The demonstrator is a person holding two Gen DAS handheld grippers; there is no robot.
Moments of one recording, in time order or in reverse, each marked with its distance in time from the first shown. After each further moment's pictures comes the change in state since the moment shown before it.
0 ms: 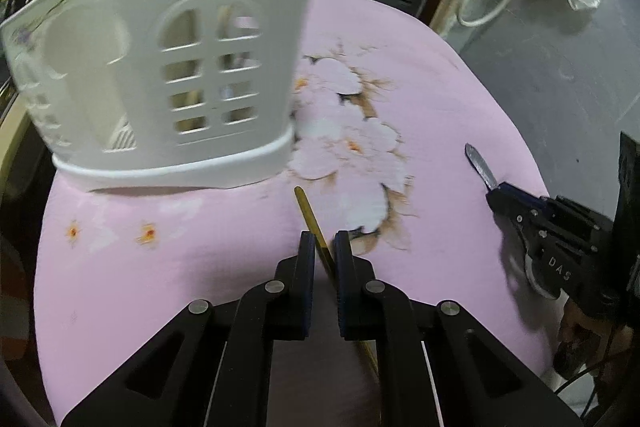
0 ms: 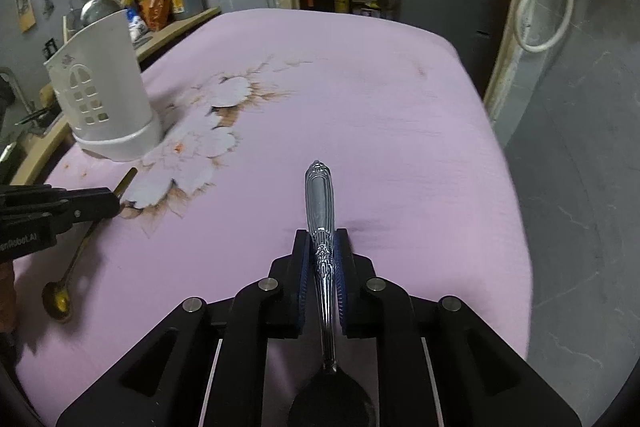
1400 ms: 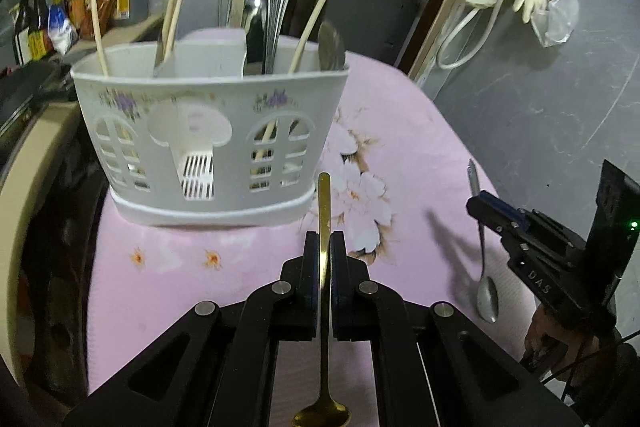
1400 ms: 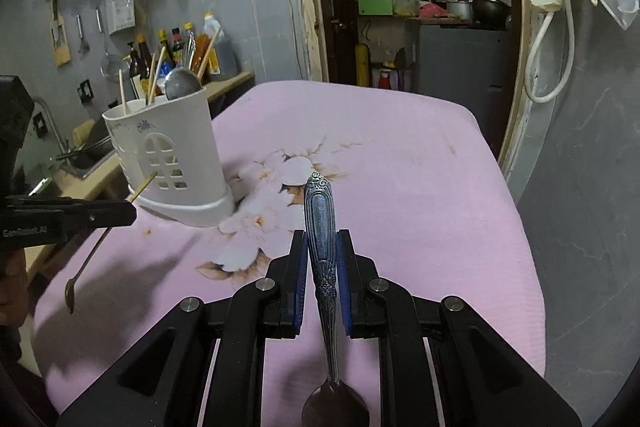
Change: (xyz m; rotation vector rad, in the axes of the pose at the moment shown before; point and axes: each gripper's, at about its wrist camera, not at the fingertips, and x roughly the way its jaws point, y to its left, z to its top) left arm -0.076 0.016 0.006 0.020 -0.151 -0.064; right arm -0.048 0.044 0.012 0.008 -0.236 0.050
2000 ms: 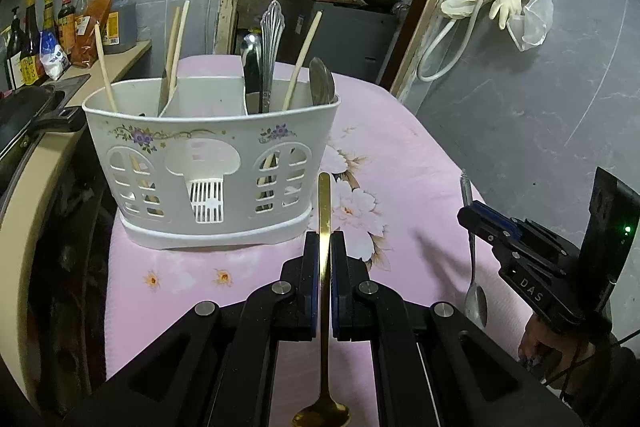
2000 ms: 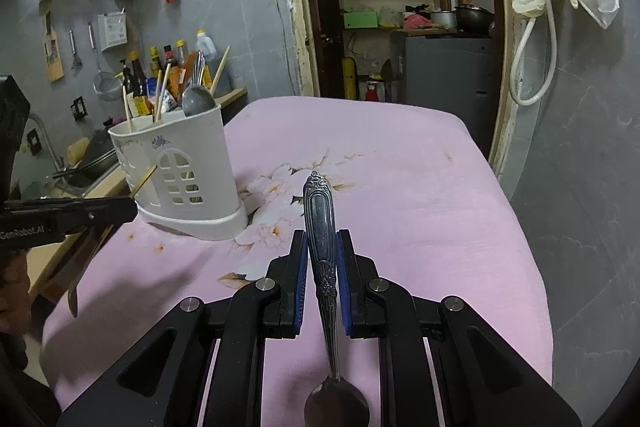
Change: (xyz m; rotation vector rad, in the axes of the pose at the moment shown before) left arm -0.010 0.002 0.000 0.056 -0.065 -0.047; right arm -0.016 0.022 -0.002 0.045 -0.060 -0.049
